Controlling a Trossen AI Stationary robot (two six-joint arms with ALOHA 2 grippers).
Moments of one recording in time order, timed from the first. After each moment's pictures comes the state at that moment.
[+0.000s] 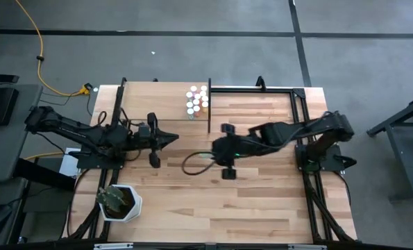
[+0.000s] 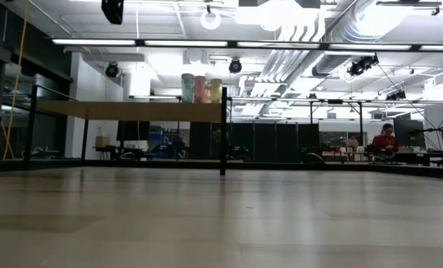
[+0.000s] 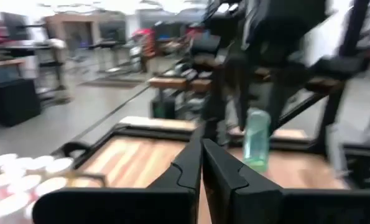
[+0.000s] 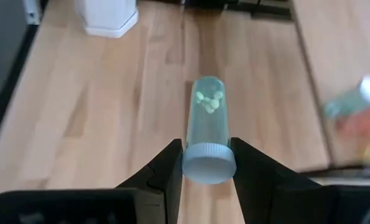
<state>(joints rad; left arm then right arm) -0.13 0.85 0.54 0.33 -0.41 0.00 0.24 1.68 1.72 -0.87 0.24 0.09</state>
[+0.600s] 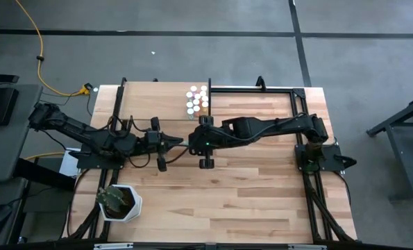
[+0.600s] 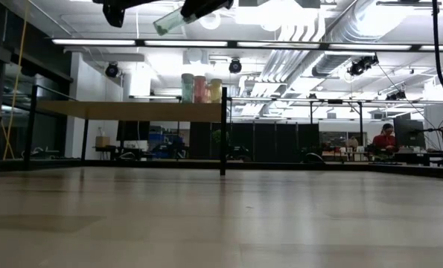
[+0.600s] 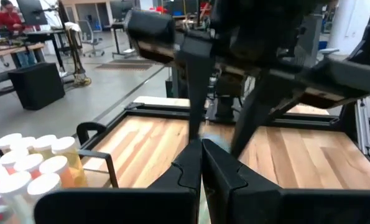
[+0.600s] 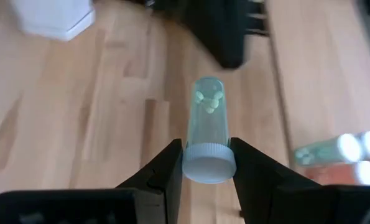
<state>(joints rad) -0.20 0.96 0.59 0.28 -0.56 -0.01 0.13 1.95 2.00 -0.88 0.24 -0.09</state>
